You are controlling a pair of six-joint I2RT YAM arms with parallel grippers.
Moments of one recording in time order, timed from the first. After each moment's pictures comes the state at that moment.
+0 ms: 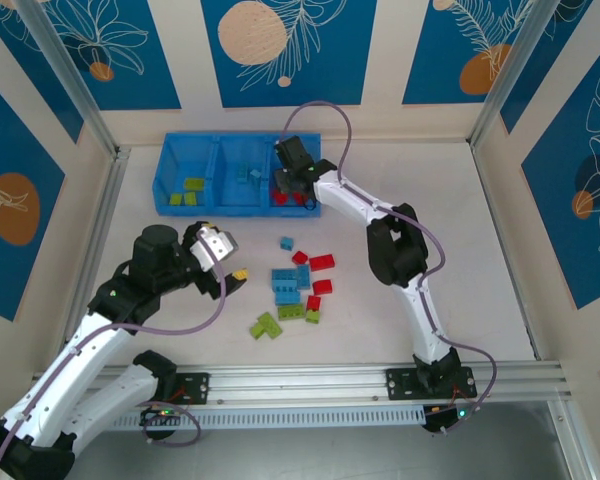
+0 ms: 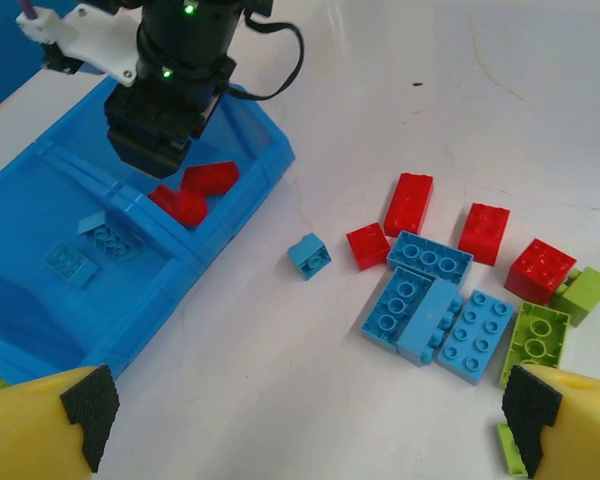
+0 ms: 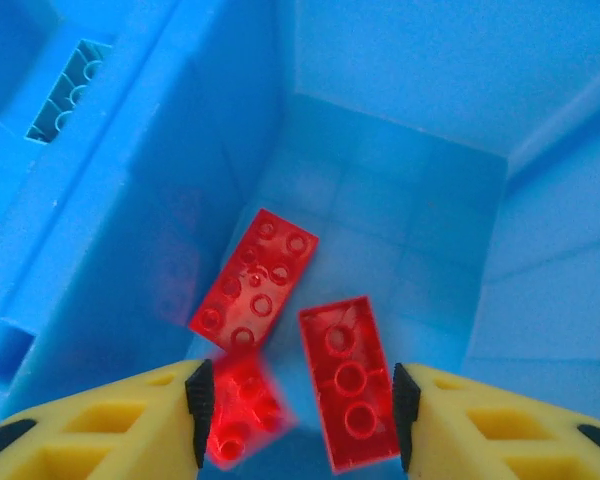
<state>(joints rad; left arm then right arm) -0.49 0.76 0.81 -0.55 0.26 0.46 0.61 2.31 2.05 -0.58 0.23 0.20</state>
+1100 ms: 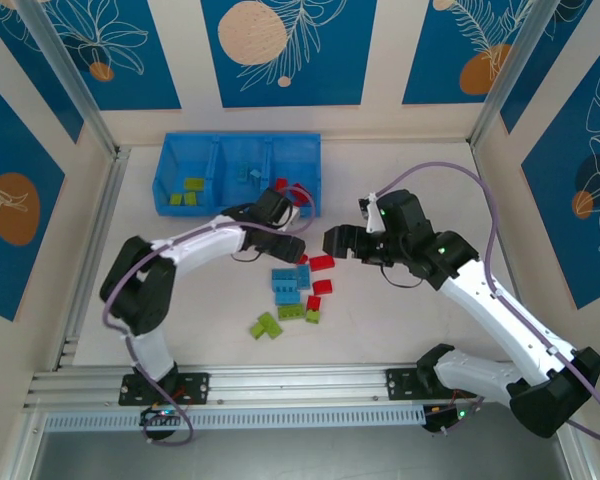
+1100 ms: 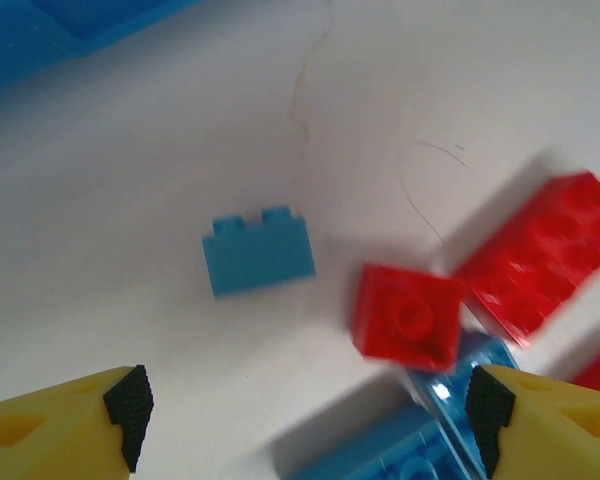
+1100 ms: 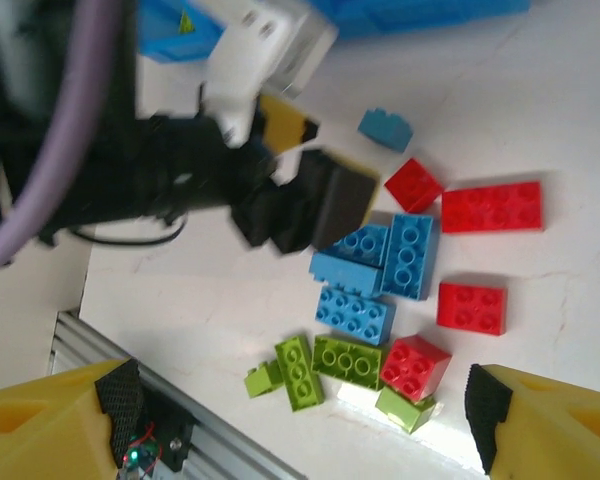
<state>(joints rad) -0.67 1.83 1.29 -0.54 0.02 -0.19 0.60 1.06 1.08 -0.77 -0.28 0.67</state>
